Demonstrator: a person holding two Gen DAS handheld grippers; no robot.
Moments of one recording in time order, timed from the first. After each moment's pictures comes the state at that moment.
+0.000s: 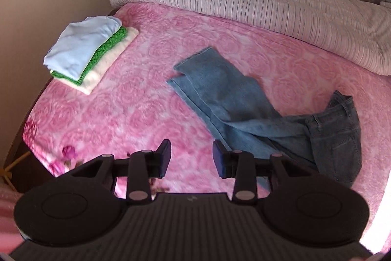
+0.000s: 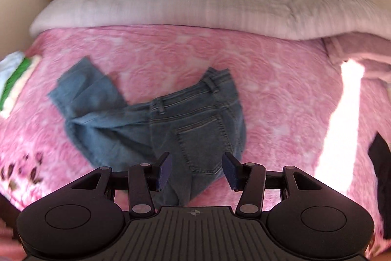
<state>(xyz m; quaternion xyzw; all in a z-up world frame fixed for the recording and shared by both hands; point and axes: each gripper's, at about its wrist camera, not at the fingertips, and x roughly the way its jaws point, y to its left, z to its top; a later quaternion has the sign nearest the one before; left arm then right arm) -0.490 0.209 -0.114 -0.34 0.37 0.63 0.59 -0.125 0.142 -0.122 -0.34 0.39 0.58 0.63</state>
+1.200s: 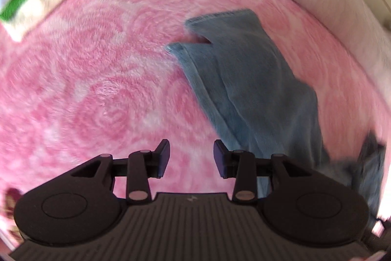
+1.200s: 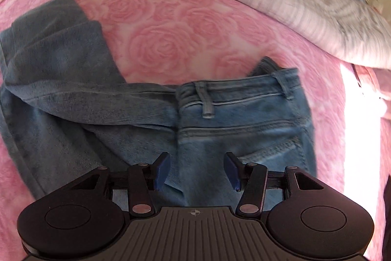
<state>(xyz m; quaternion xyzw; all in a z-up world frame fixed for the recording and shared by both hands) -0.592 0.363 -0.348 -0.52 0.28 0.59 0.55 -0.243 0.268 -0.353 -0.45 0.28 0.56 0.64</state>
